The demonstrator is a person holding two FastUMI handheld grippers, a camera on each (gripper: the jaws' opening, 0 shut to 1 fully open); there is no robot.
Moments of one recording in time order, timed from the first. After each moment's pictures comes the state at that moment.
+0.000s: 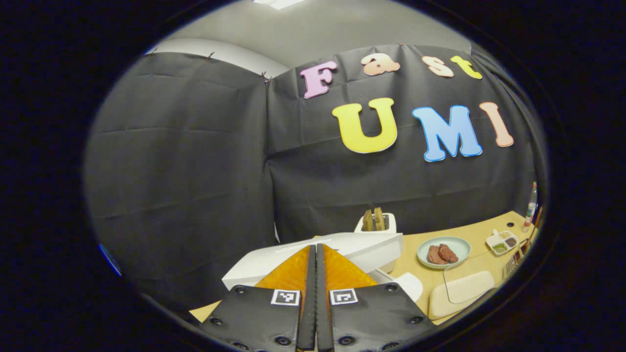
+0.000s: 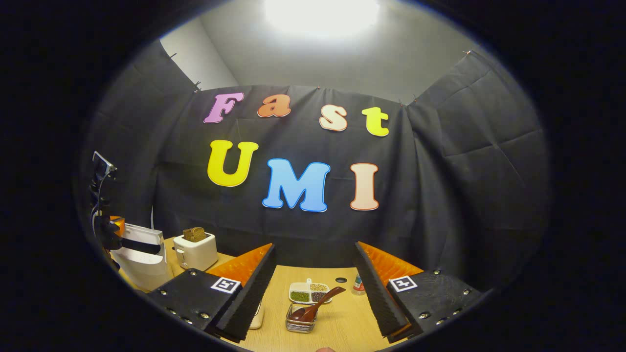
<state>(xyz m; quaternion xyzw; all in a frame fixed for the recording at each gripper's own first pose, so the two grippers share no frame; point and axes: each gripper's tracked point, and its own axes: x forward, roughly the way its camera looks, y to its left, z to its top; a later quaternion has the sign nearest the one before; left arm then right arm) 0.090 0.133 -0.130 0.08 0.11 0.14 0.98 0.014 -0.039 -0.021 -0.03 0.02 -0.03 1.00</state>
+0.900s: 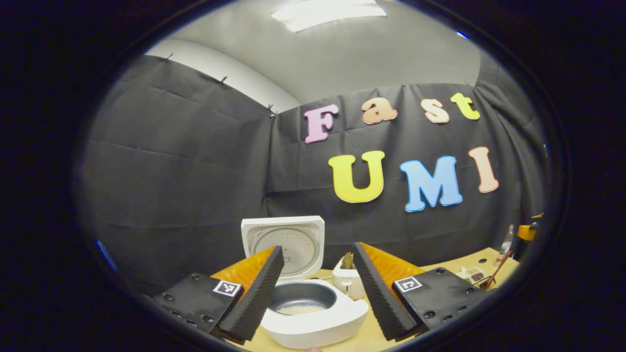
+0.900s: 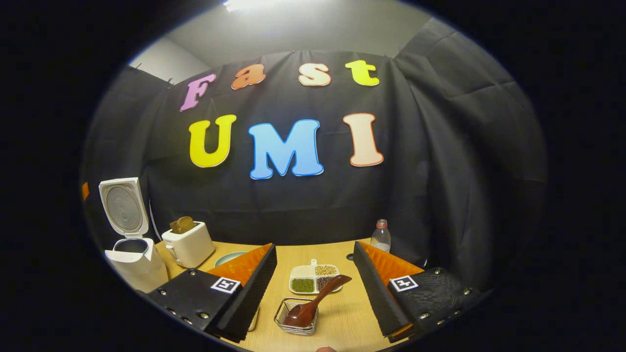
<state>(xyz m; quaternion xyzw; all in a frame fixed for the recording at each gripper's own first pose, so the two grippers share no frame) 0.016 0.081 -0.014 0.04 0.02 0.13 0.99 0.108 -0.091 -0.138 0.07 0.13 -0.02 0.99</state>
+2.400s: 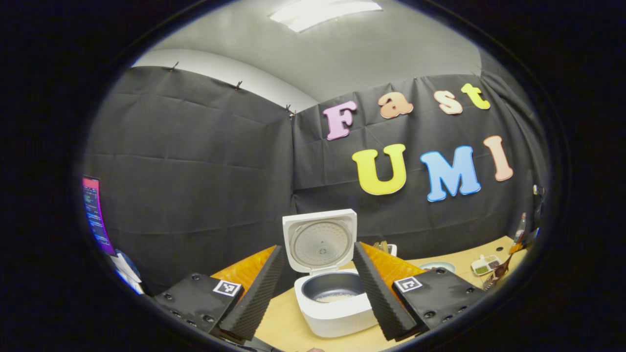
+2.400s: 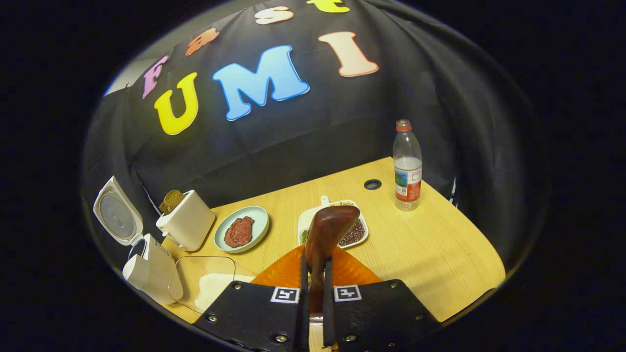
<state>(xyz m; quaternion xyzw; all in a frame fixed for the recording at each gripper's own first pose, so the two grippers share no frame) -0.041 0.124 0.004 0.08 0.03 0.19 0.98 0.150 -0.059 -0.244 0.16 0.29 0.01 0.94</state>
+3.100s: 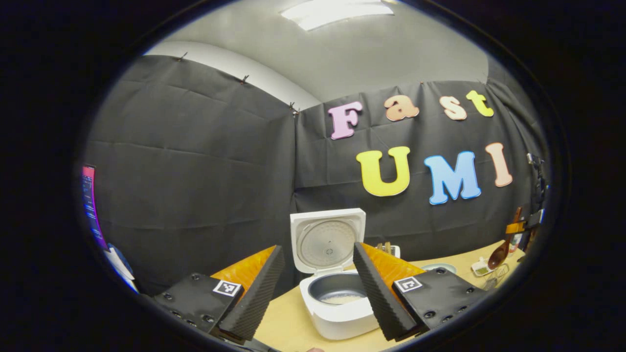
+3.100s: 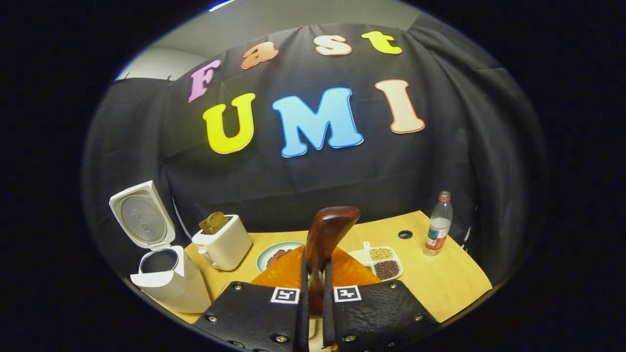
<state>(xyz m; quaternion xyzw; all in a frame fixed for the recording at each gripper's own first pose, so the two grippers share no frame) -0.044 0.177 -0.006 0.05 0.03 0.18 0.98 0.152 0.044 -0.146 0.11 0.19 0.06 0.97</state>
